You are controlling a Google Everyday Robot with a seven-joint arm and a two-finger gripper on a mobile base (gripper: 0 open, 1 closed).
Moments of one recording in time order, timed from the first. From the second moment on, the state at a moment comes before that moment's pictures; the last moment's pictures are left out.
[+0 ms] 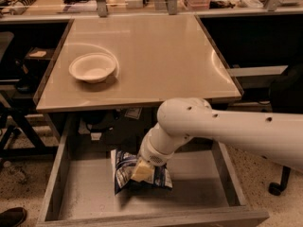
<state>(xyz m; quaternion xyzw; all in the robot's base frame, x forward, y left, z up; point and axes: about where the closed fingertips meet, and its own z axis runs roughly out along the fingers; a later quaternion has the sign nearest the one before) 0.443 0.031 0.645 -0.63 0.74 0.18 0.15</state>
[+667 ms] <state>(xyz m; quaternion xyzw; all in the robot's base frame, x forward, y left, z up) 0.471 -0.010 0.742 -0.59 0.78 0.12 0.16</state>
